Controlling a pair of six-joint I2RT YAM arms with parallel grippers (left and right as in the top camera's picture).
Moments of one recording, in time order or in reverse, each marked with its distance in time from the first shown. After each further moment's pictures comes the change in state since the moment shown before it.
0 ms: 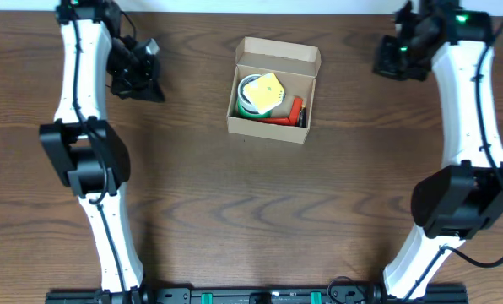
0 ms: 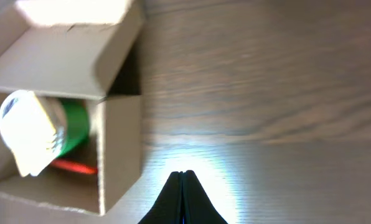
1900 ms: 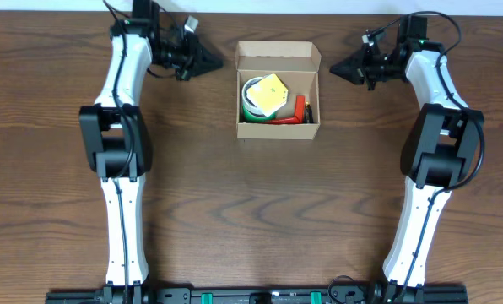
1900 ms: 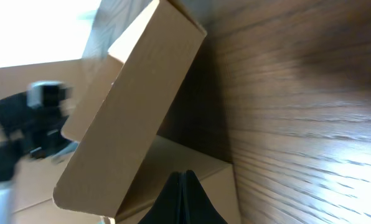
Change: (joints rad) left arm -0.089 0.253 0.000 0.661 0.676 -0.443; right arm -0.100 0.483 0.000 0.442 -0.794 0.233
